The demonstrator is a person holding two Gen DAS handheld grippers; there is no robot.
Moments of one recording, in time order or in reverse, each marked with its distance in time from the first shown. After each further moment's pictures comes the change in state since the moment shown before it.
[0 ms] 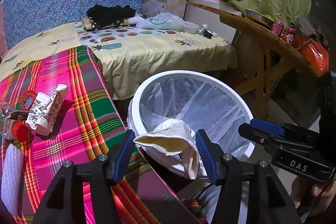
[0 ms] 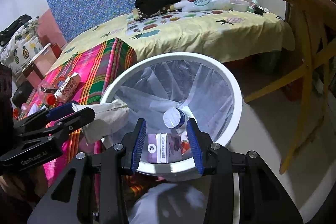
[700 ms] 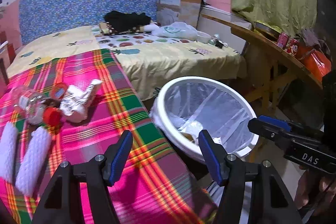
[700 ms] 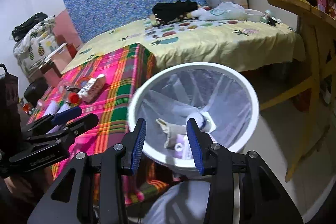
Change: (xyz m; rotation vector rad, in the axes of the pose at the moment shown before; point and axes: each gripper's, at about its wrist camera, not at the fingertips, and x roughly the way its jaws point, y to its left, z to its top) left arm -0.054 0.025 -0.019 -0.056 -0.058 0.080; right arm -0.018 0.033 -0.002 -0.058 -0.043 0.087
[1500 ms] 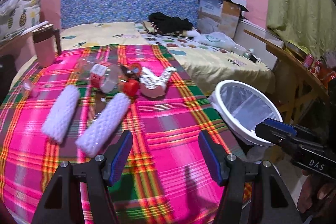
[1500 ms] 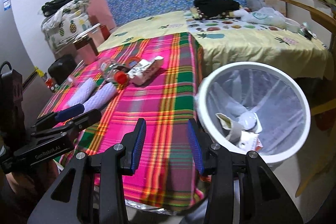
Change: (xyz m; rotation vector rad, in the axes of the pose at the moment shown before) left arm -0.071 0.075 -0.045 -0.160 -0.040 0.193; right arm 0.012 0.078 -0.013 -0.151 0.046 0.163
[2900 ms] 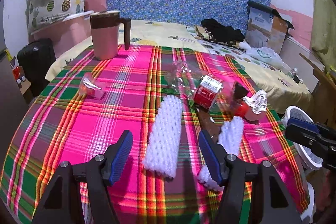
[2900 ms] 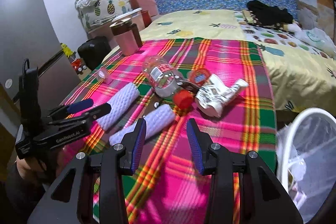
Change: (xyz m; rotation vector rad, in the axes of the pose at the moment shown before) left arm 0.018 0.143 0.024 -0.149 -0.015 0.230; right arm 0.074 0.086 0.045 -0.192 0.064 0.210
